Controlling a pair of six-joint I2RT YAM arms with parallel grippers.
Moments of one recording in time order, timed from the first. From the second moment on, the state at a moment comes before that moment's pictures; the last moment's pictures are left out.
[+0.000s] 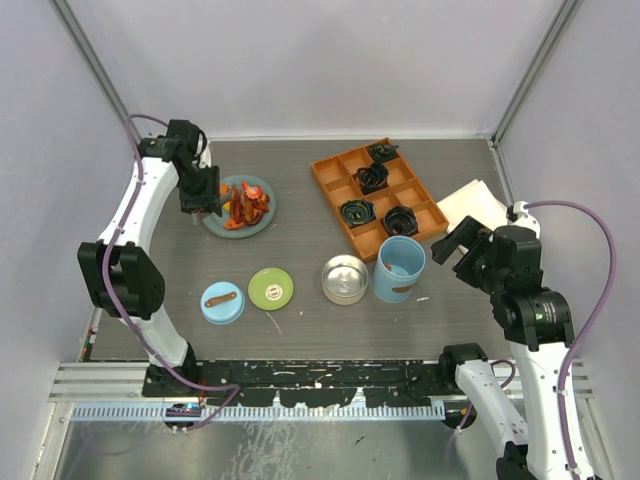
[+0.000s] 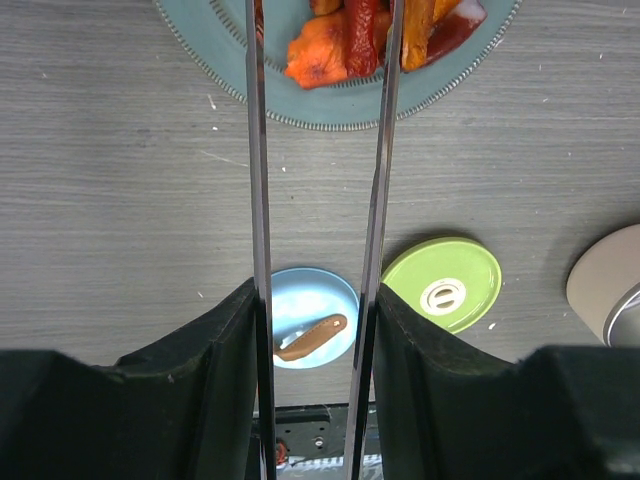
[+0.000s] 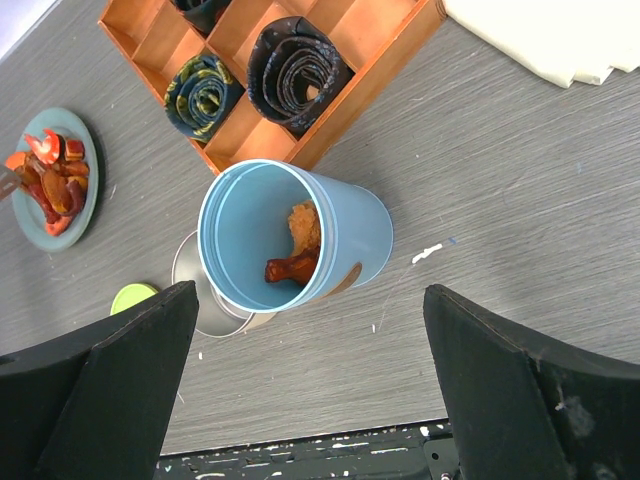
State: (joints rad) left arm -0.10 1.74 1.72 -1.19 0.06 -0.19; right arm 0.09 0.66 1.07 -1.03 0.06 0.63
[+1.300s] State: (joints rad) left arm -0.09 1.82 1.75 -1.18 0.10 -0.14; right arm 0.09 0.67 1.06 -1.02 0.04 0.63
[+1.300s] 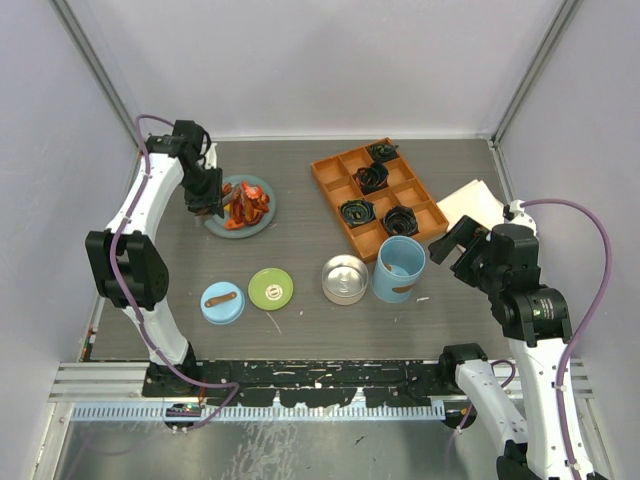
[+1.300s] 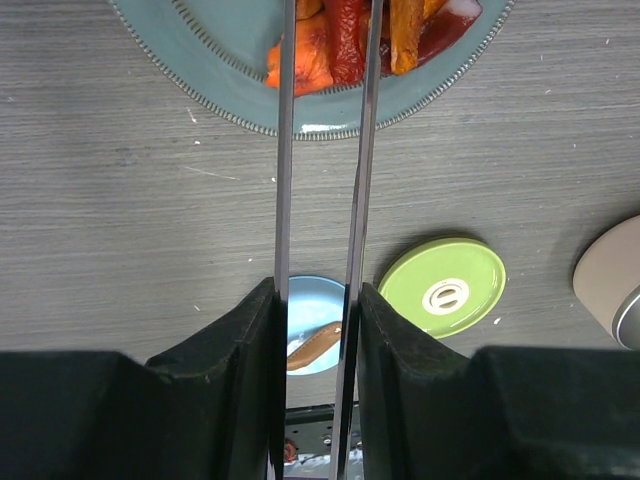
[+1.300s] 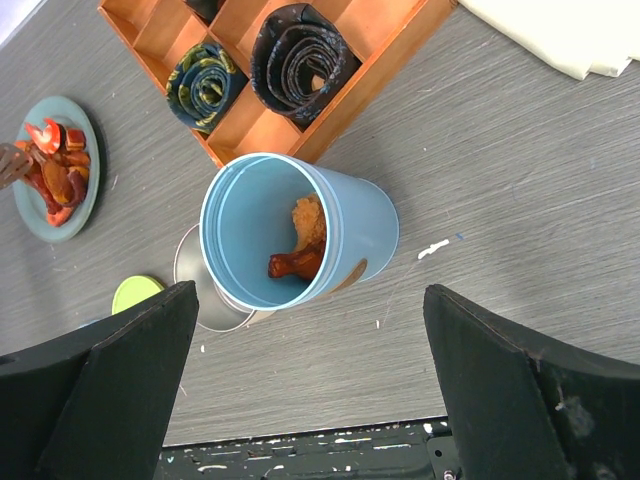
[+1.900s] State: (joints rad) left arm -0.09 1.82 1.75 -1.19 0.10 -0.14; right arm 0.09 0.67 1.06 -1.02 0.03 0.63
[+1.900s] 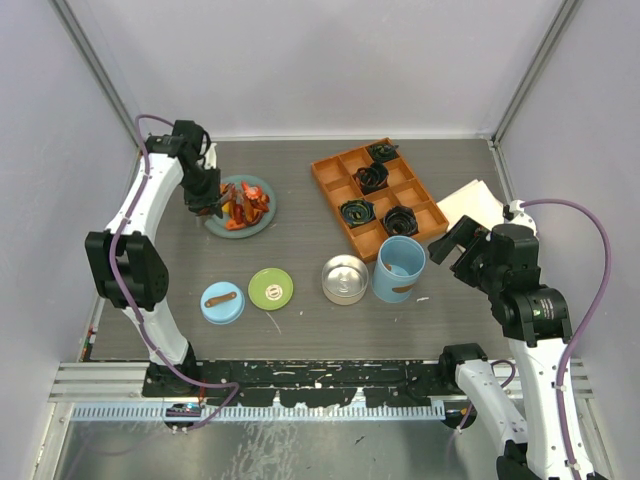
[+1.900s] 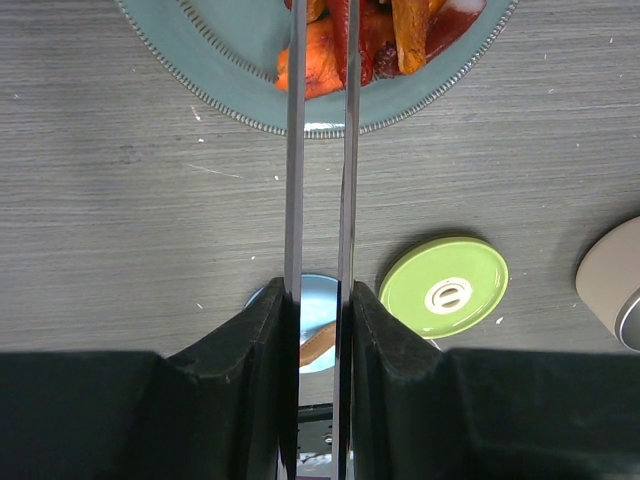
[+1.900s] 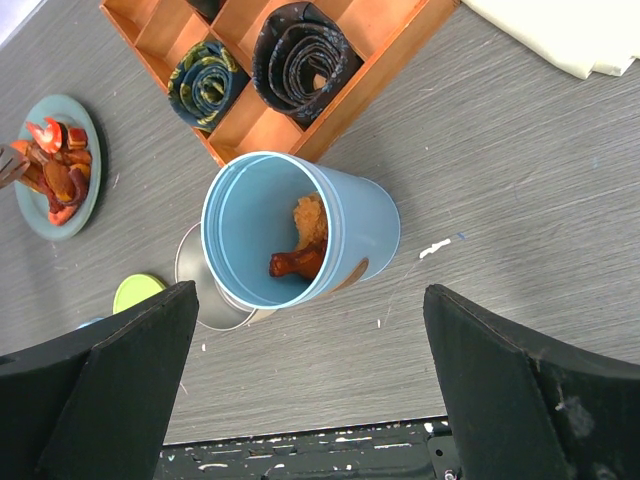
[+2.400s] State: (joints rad) left arm -0.09 1.79 1.75 -1.22 0.05 -0.14; right arm 0.09 0.67 1.06 -1.02 0.03 0.63
